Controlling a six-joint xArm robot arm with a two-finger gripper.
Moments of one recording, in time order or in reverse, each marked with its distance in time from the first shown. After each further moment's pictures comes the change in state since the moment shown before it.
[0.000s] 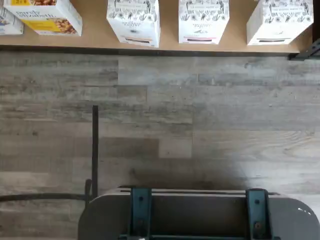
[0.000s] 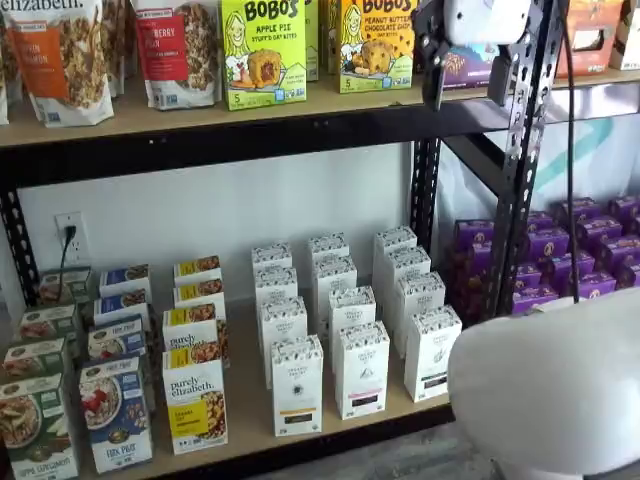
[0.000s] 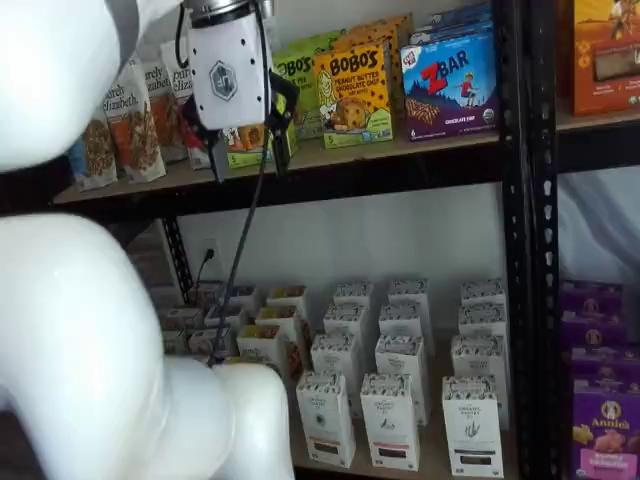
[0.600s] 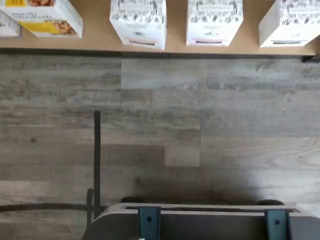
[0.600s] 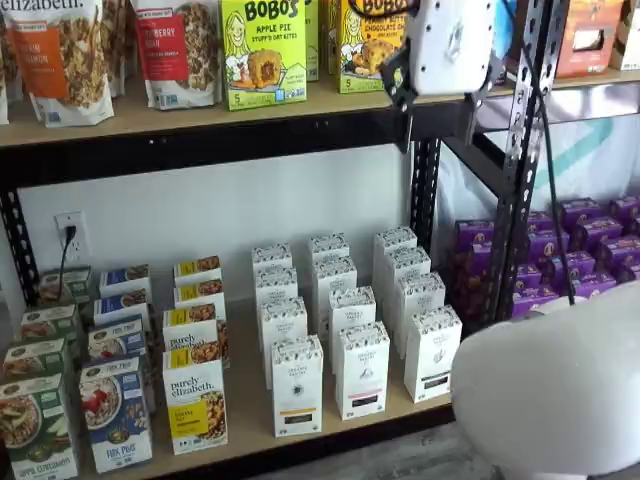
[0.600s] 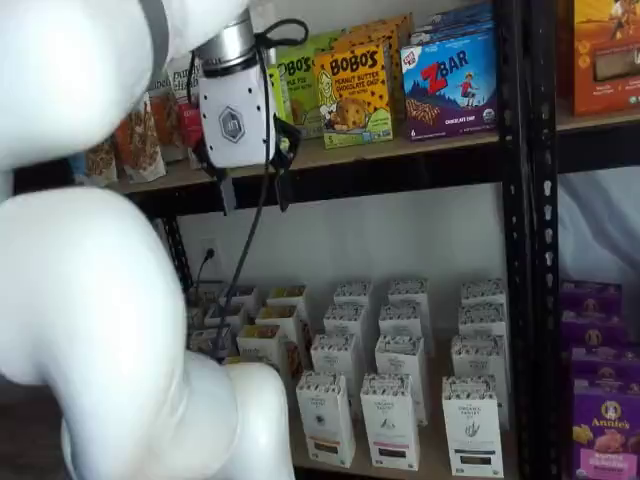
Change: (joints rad) arm 0.082 0.040 0.145 -0.006 -0.170 0.076
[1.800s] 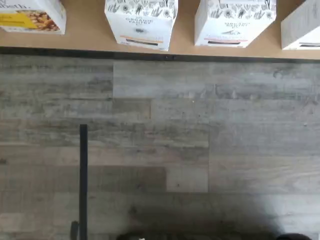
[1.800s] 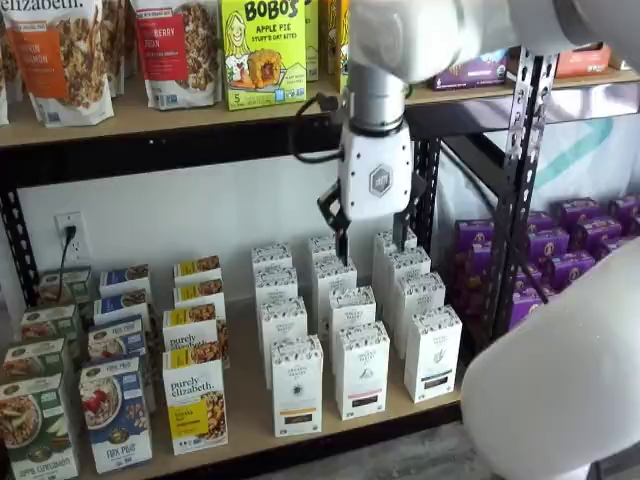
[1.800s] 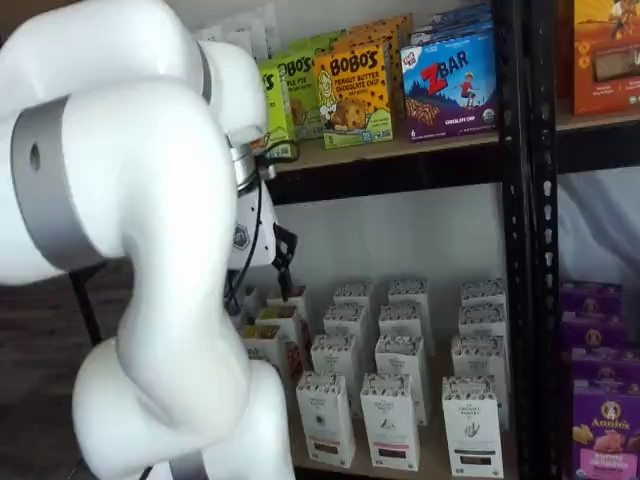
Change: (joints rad) arm 0.218 0.230 0.294 -0.094 -0.501 0.234
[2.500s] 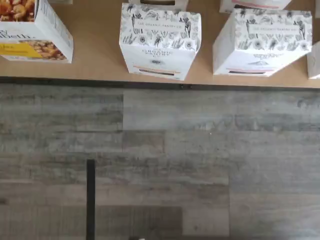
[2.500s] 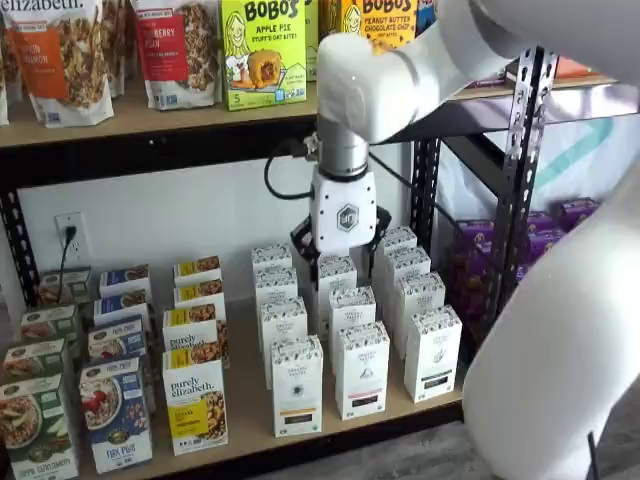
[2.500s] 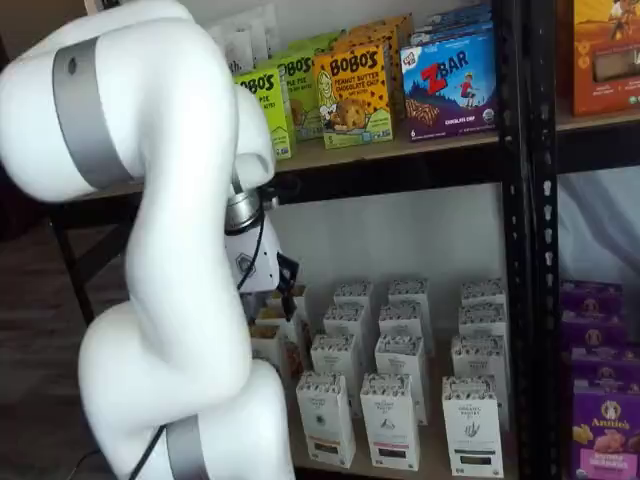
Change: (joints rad) arm 0.023 0.273 -0.012 -0.027 -0.304 0.052
